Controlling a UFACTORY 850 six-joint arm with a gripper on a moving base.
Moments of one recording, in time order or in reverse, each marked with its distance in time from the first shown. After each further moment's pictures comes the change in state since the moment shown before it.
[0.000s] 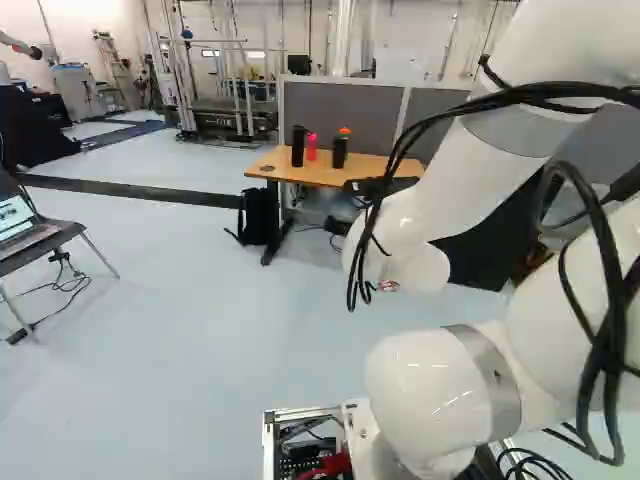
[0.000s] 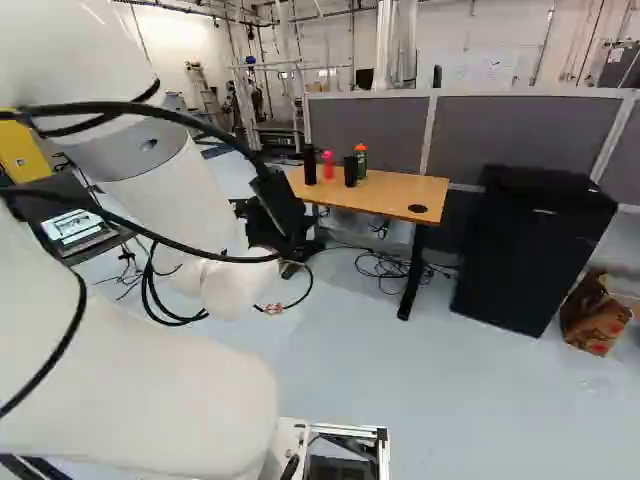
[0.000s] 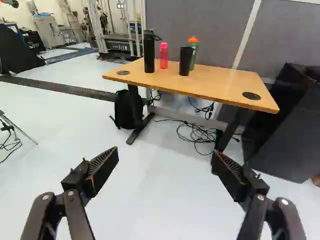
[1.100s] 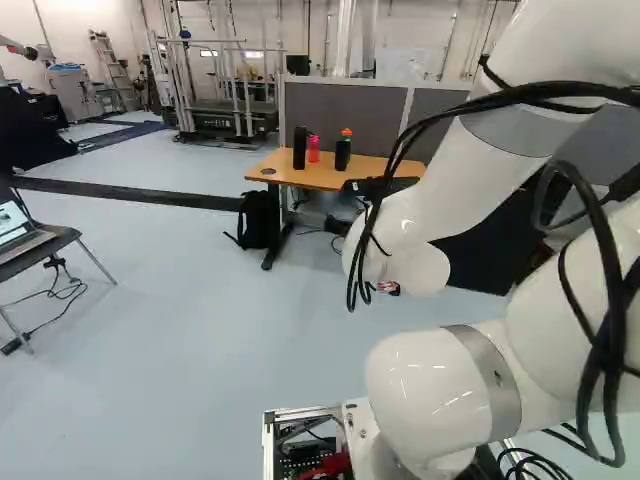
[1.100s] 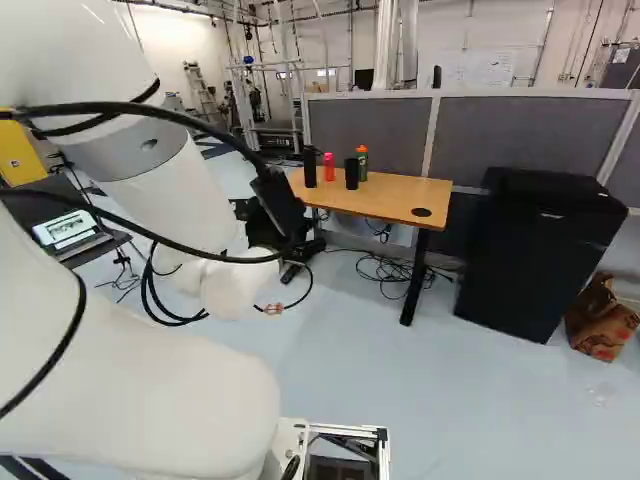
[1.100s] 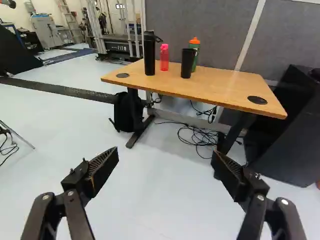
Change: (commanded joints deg) arm 0.0 0.0 0.0 0.0 0.0 0.0
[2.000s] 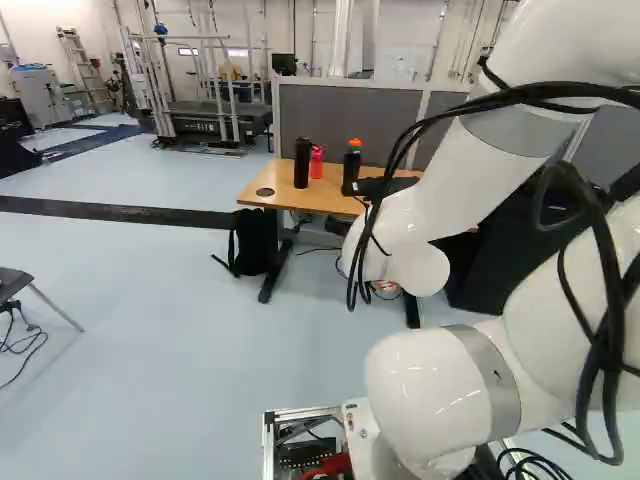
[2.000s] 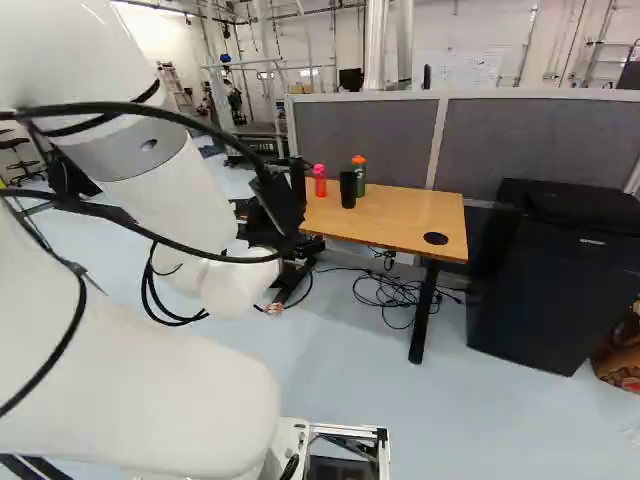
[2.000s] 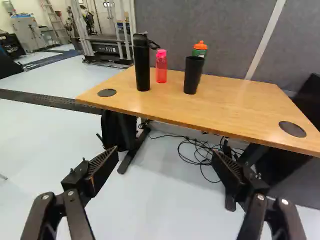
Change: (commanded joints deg) arm 0.0 0.0 0.0 0.0 0.0 0.0
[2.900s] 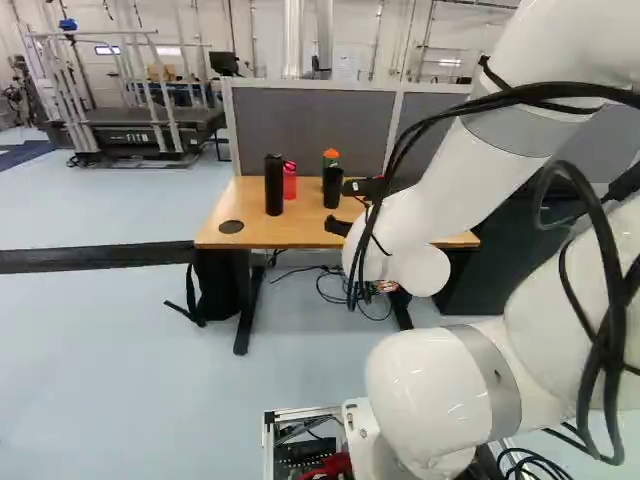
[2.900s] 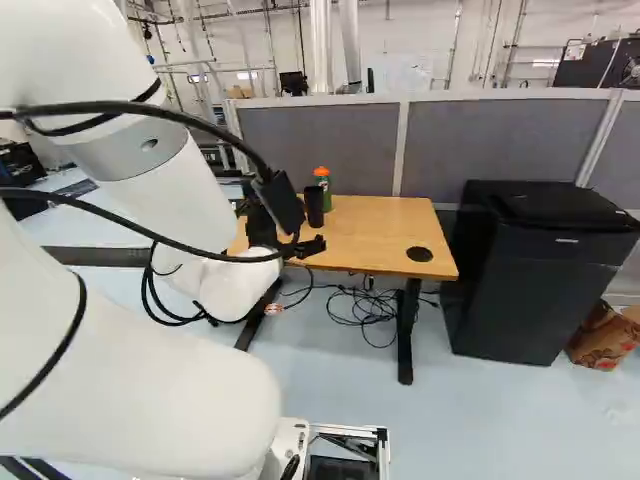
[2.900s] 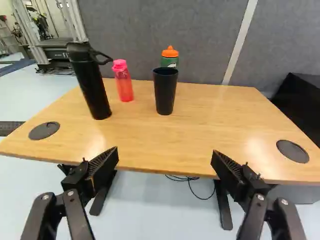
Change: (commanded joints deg) arm 0.0 0.0 0.0 0.0 0.0 0.0
